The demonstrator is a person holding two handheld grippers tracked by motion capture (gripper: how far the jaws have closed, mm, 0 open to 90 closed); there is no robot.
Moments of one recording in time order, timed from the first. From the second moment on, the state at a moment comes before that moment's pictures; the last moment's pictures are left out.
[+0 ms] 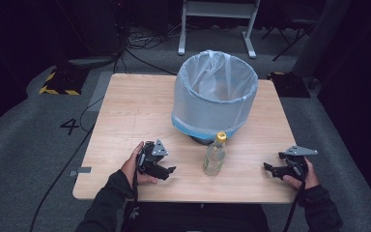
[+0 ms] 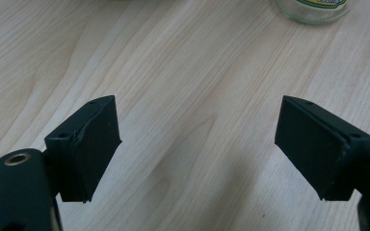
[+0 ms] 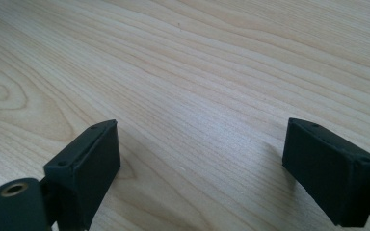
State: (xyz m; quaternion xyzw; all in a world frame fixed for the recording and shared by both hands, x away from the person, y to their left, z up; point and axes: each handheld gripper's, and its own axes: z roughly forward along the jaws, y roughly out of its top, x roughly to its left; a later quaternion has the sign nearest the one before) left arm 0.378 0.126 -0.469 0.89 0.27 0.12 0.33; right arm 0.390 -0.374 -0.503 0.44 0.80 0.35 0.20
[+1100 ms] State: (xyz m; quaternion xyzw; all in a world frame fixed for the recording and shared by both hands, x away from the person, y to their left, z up) left arm 0.377 0.056 -0.457 0.92 0.20 0.10 0.33; right arm 0.390 -0.374 -0.503 0.44 0.80 0.35 0.20
